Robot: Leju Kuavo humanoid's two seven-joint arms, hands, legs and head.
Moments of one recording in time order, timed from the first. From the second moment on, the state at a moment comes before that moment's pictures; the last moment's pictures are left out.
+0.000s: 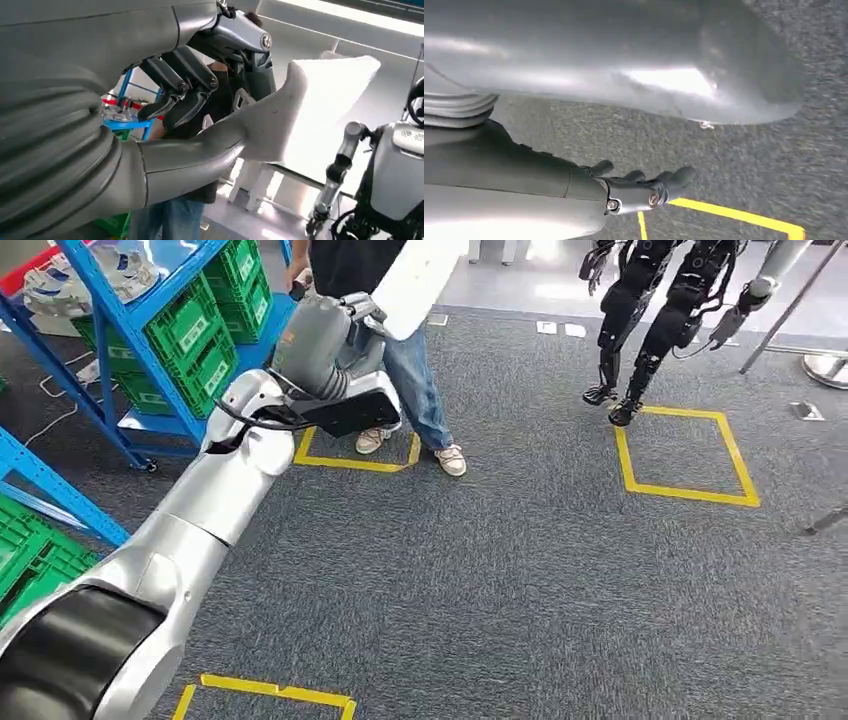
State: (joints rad) left arm -1.09 -0.20 -0.48 -0.59 -0.76 -0.01 -0.40; right arm -0.10 0.15 -1.20 -0.18 1.11 -0.05 -0.17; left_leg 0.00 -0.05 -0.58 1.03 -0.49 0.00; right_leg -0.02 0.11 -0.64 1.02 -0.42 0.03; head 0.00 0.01
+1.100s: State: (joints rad) left arm -1.12 -0.34 -0.48 -0.53 -0.76 -0.04 -0.40; right arm -0.09 0.14 -1.22 -0.18 1.07 -0.07 -0.15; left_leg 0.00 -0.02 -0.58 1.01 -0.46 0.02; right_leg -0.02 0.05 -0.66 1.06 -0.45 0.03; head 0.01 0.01
